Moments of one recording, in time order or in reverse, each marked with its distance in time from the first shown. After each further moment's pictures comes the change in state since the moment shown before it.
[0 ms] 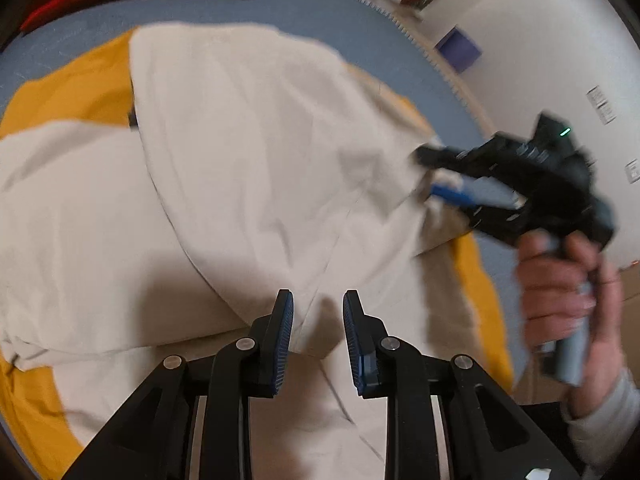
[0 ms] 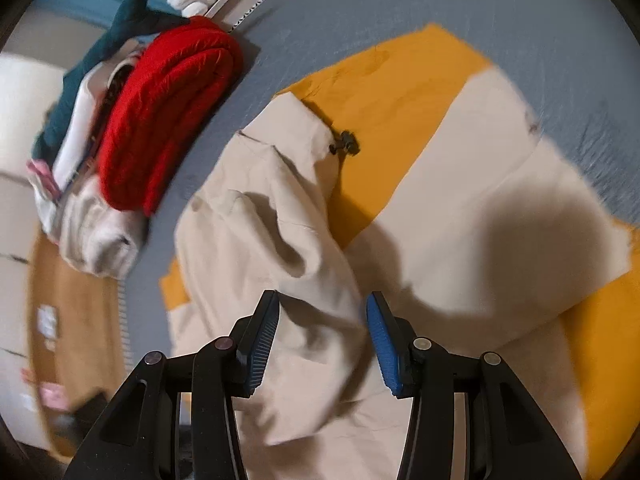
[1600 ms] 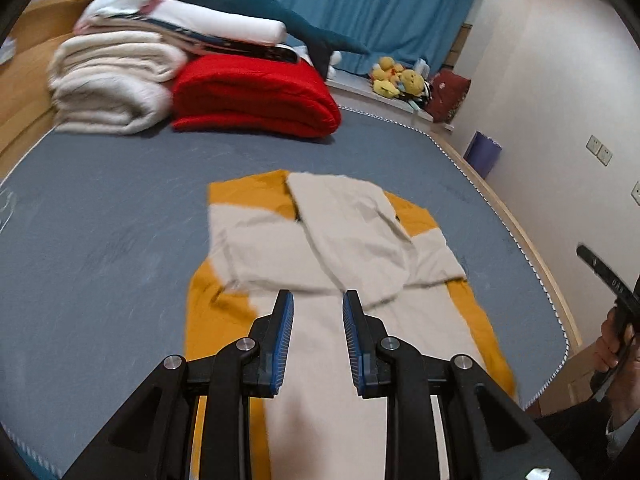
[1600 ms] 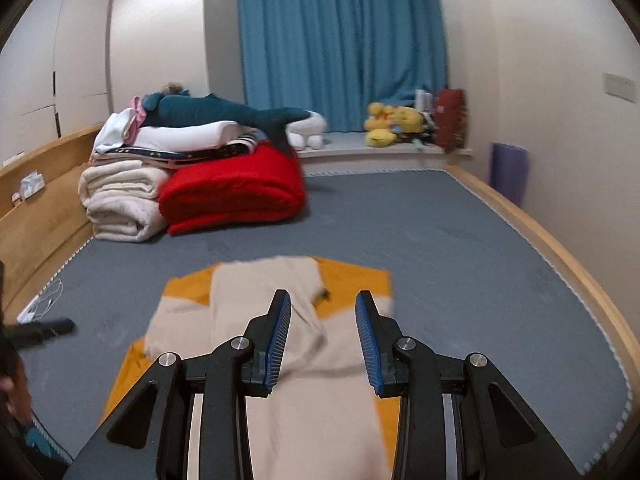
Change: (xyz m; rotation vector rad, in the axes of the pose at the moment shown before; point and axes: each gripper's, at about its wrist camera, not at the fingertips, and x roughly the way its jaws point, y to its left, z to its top) left arm -0.249 -0.025 -0.165 -0.034 -0.482 0.270; right arm -0.303 0.090 -0.174 -0.686 -0.621 -0.273
